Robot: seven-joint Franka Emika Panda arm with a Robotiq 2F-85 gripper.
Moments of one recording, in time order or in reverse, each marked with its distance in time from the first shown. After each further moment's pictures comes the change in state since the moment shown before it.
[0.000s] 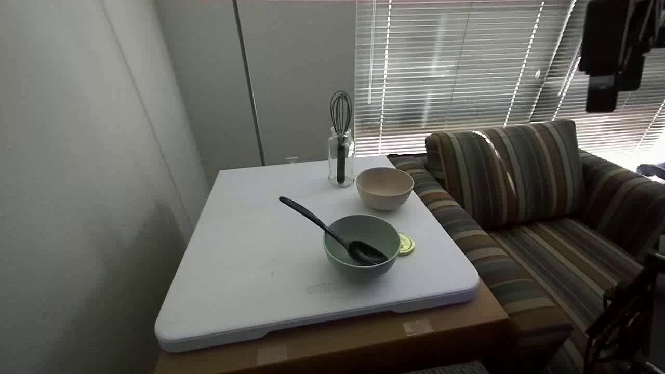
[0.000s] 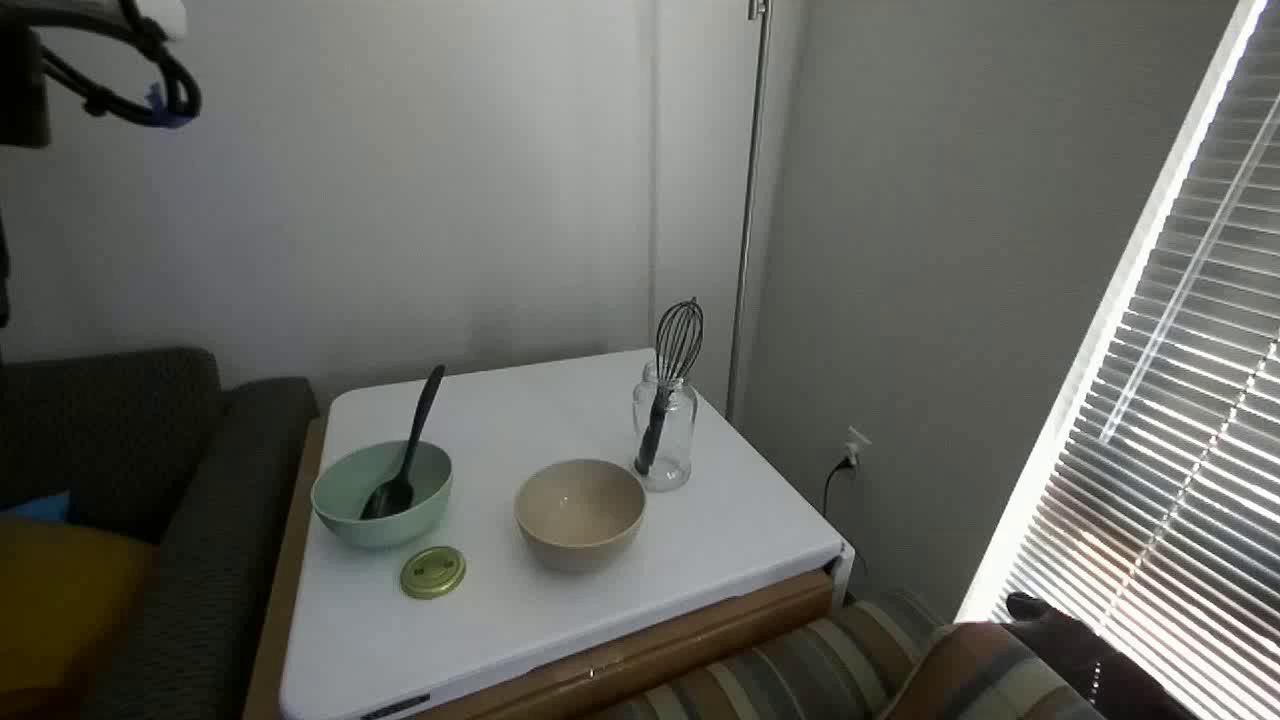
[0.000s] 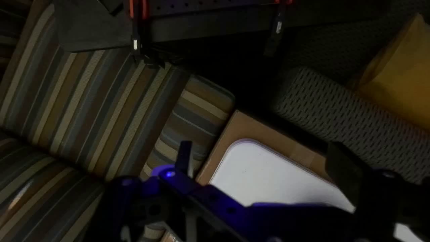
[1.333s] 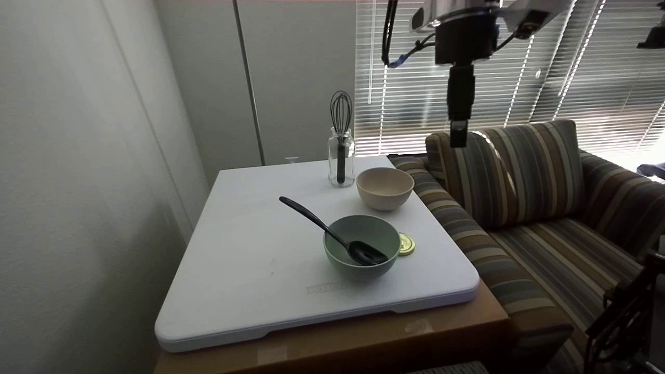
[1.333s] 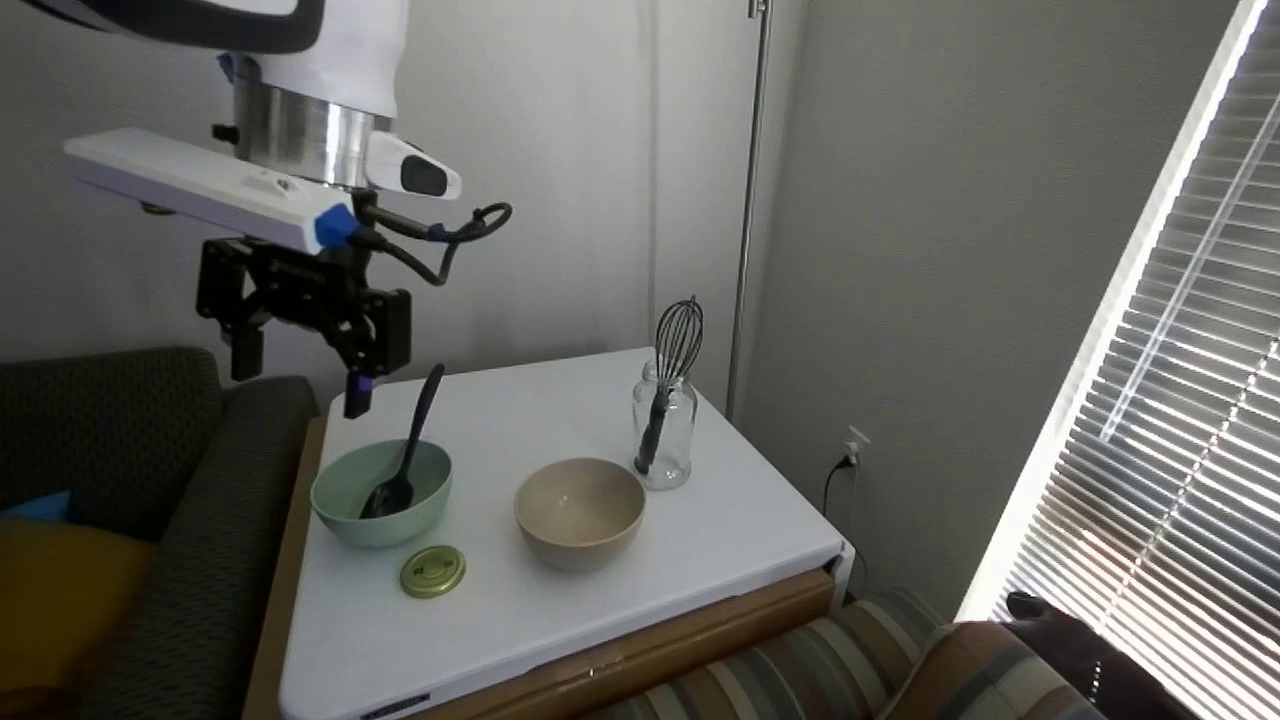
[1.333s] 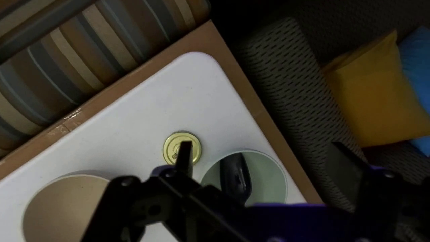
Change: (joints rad) arm 0.025 0.536 -0.075 0.342 0.146 0.211 -0.630
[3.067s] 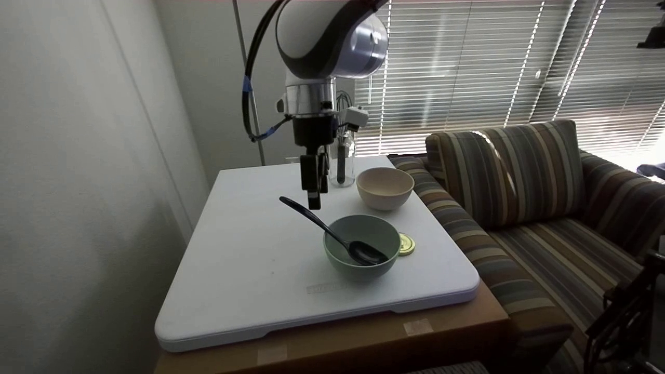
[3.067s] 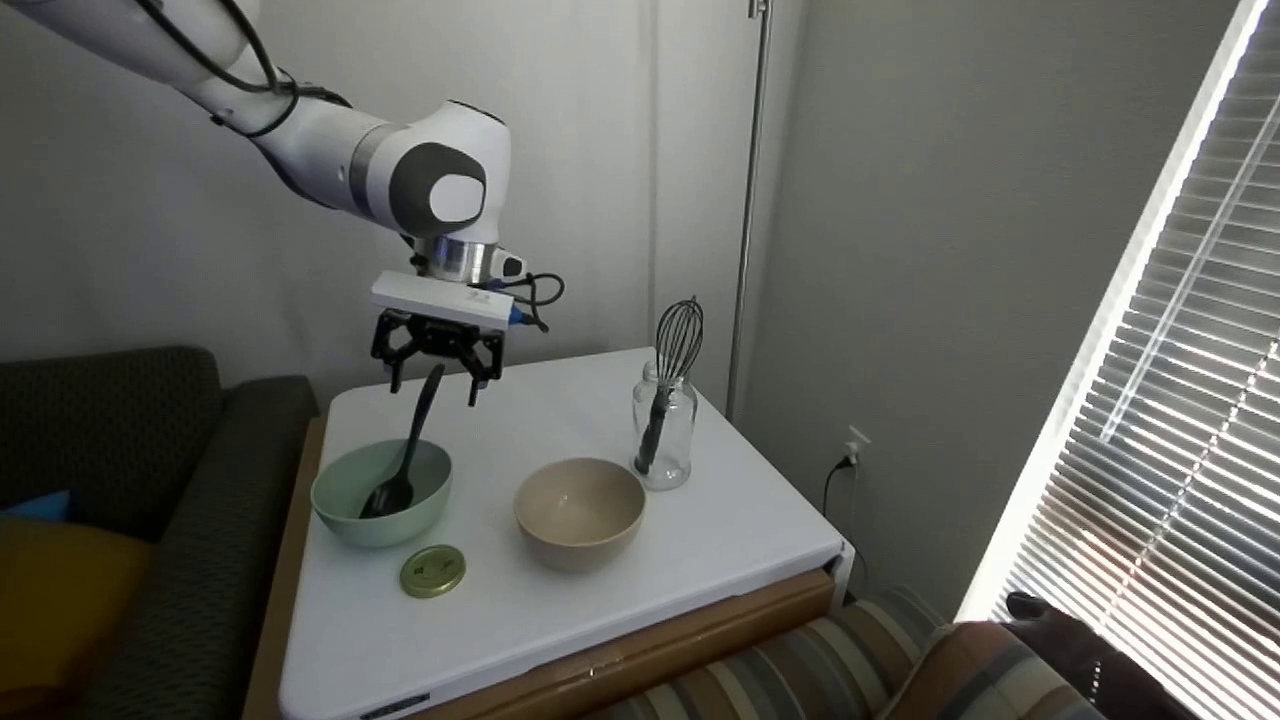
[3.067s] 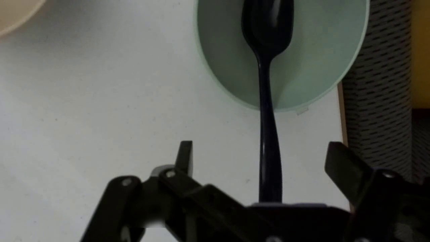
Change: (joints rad) arm 0.030 0.813 0.181 0.902 -0.135 -0.035 -0.085
